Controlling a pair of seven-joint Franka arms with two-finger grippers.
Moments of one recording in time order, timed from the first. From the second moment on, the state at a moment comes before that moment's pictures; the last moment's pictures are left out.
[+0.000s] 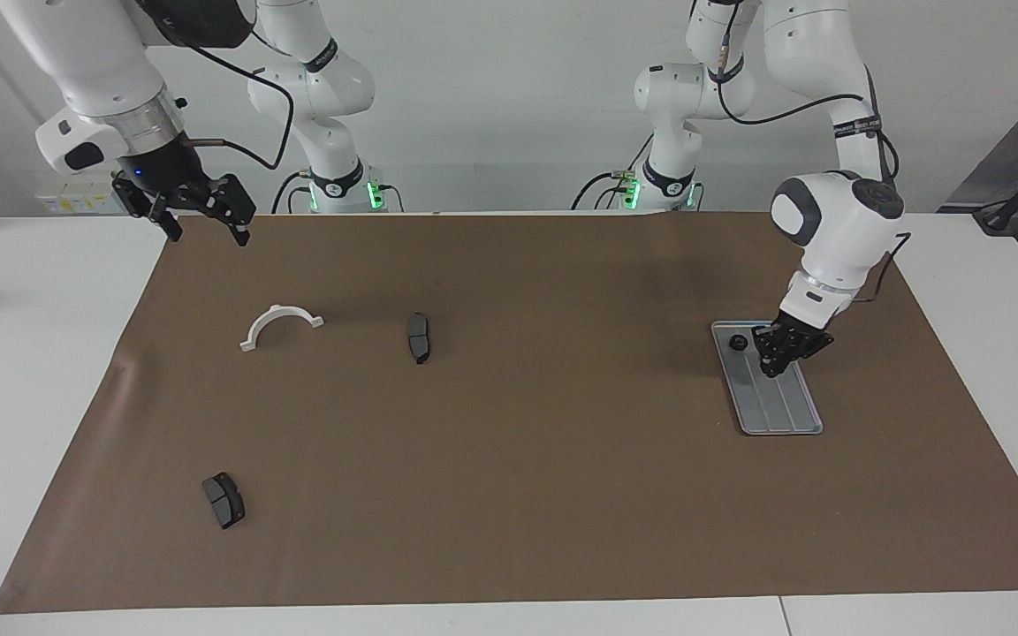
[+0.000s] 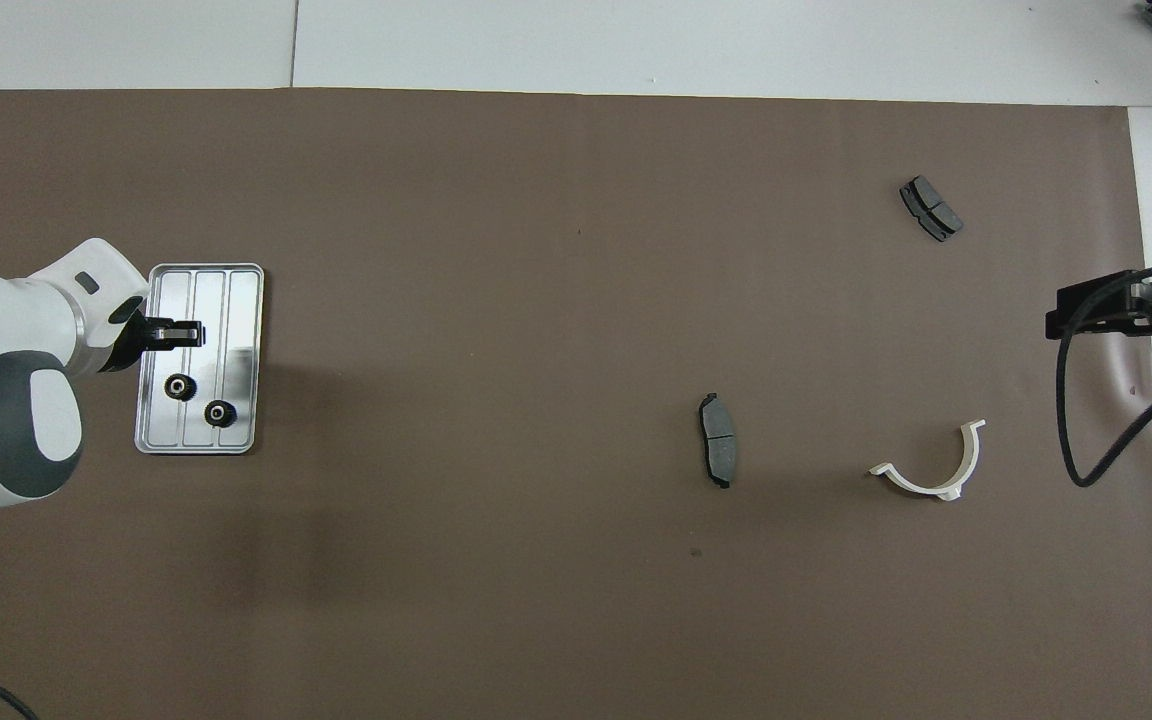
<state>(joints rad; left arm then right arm) -0.15 0.16 0.16 -2.17 -0.16 2.51 0.19 0.10 -0.03 -0.12 -1.60 0.01 1.57 0.11</state>
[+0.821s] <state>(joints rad) -0.14 0.21 0.16 -2.16 -0.16 2.61 0.19 0.11 -0.03 -0.13 -1.60 0.01 1.57 0.11</state>
